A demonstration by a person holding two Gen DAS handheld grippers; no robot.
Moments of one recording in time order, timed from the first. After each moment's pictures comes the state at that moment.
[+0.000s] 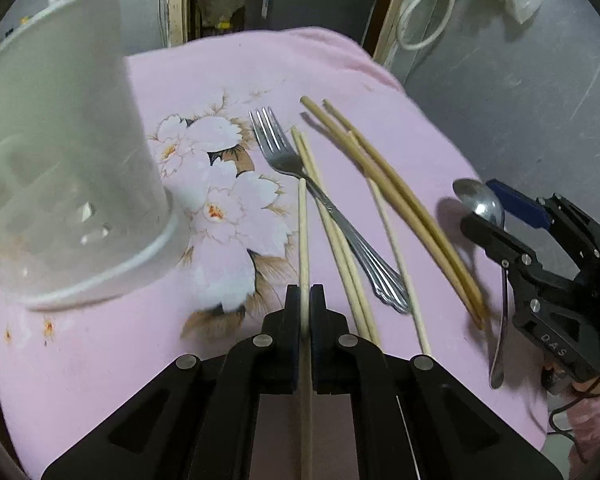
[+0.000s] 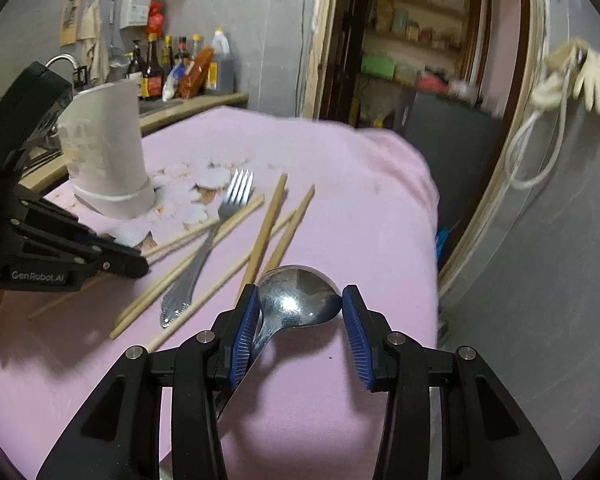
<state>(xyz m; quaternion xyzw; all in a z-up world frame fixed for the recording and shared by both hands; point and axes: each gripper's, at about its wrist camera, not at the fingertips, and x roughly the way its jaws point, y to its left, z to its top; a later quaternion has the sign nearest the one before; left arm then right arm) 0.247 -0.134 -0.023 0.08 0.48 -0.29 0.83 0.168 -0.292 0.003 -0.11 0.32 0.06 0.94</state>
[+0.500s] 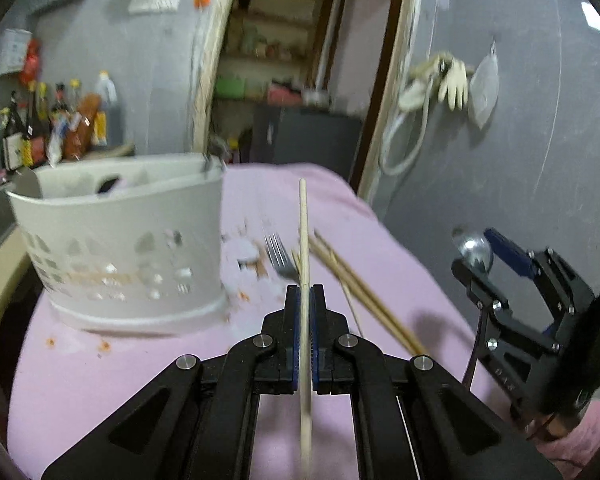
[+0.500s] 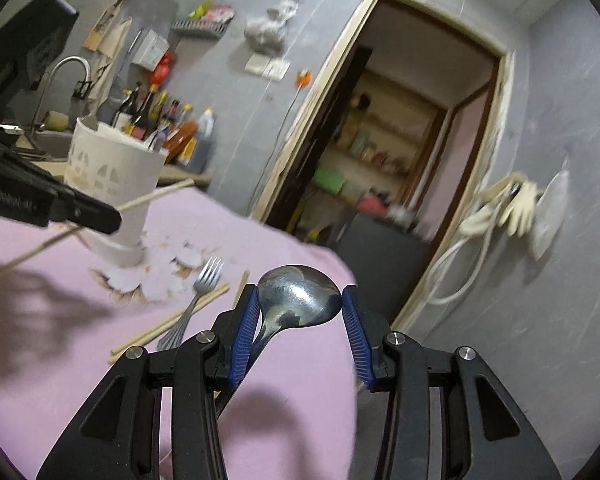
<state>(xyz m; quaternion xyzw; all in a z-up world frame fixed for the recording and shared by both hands) 0.184 -0.084 0.034 -0.02 0.26 -0.30 0.92 0.108 -0.251 0.023 -0.24 0.11 -0.04 0.96</state>
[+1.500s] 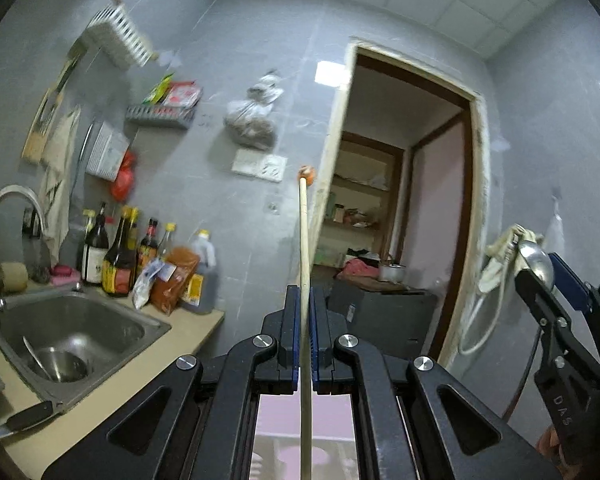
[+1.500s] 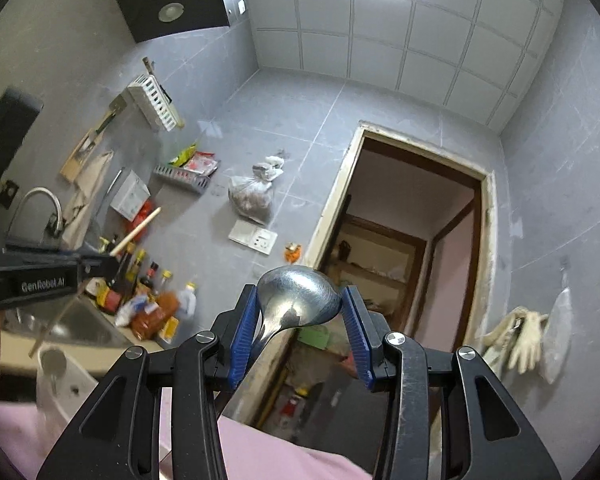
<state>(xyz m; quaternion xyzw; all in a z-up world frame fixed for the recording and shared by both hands) 0.266 0.070 0.140 -0.13 0.00 -0.16 0.98 0.189 -0.131 0.140 -0.21 -0.16 -0.01 0.96</state>
